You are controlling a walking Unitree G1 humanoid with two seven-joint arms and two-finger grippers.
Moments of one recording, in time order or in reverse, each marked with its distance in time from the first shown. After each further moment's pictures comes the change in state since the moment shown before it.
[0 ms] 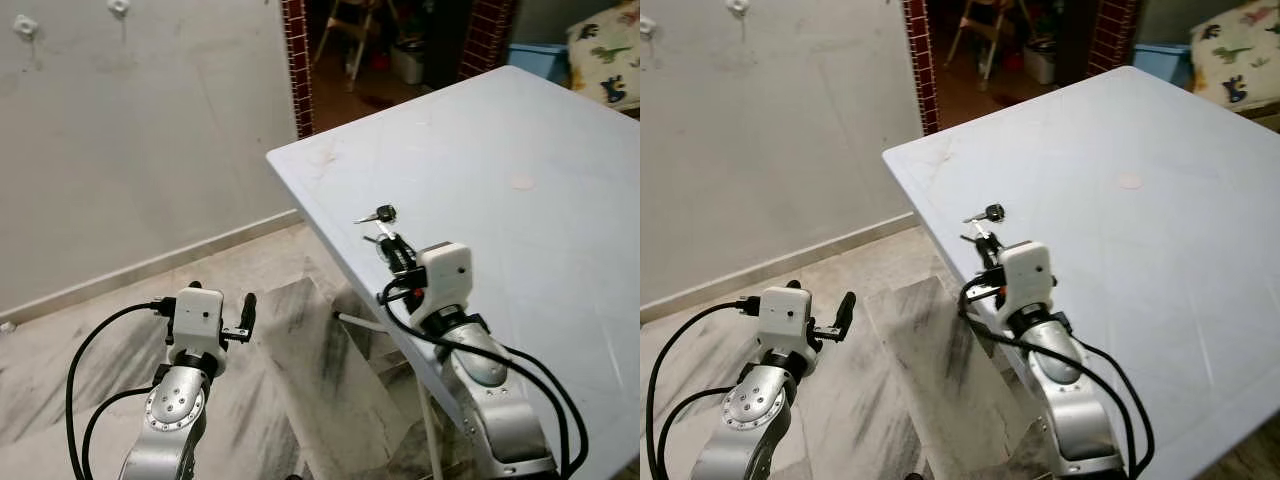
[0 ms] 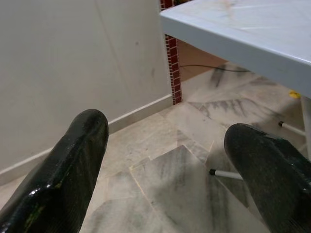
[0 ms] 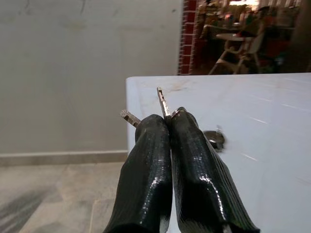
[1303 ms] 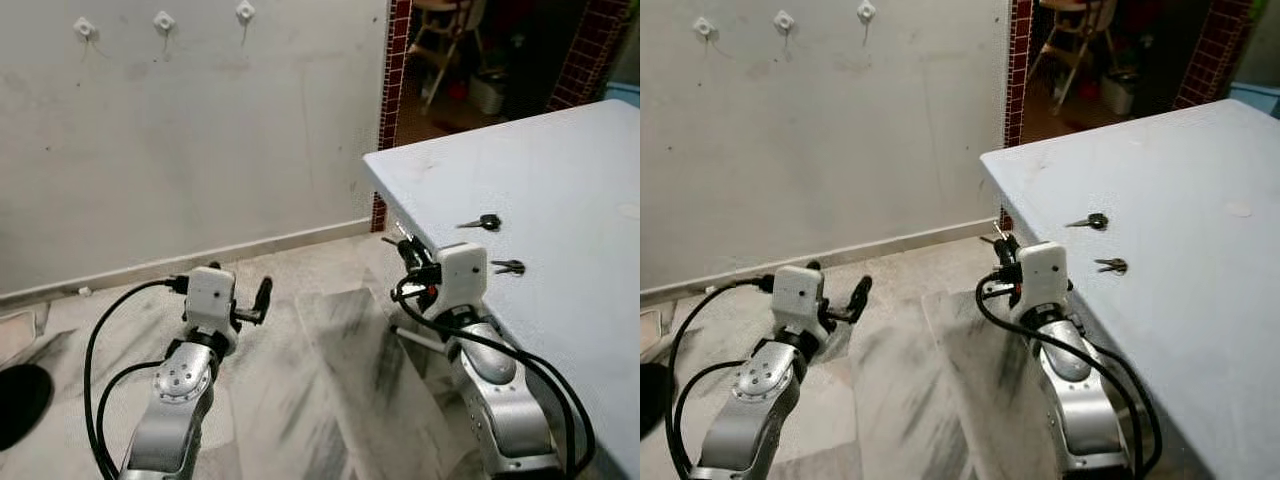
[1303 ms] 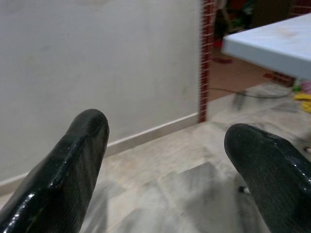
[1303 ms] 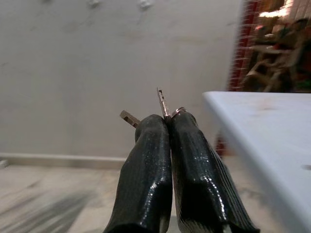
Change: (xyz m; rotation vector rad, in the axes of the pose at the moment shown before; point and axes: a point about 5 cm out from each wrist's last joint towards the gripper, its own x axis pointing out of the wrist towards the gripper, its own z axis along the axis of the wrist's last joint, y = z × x) left arm 0.017 -0.002 0.010 -0.021 -0.038 -0.060; right arm -0.001 -0.007 -0.008 0.025 0.028 -0.045
